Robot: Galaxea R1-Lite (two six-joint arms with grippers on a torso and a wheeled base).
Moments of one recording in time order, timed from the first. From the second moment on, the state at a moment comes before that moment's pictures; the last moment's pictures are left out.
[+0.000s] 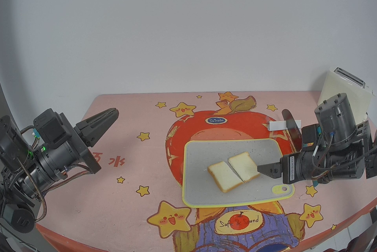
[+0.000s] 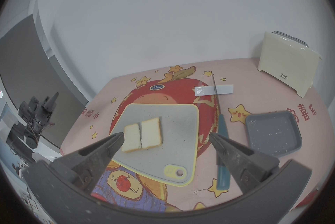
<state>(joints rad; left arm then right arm) -0.37 1.49 -0.27 -1.39 -0.33 0.03 0.68 1.54 -0.82 0.08 -0.24 0.44</state>
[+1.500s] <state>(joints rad) -0.41 1.50 -0.23 -1.39 -0.33 0.03 0.69 1.69 -0.77 -0.06 -0.30 0.44</state>
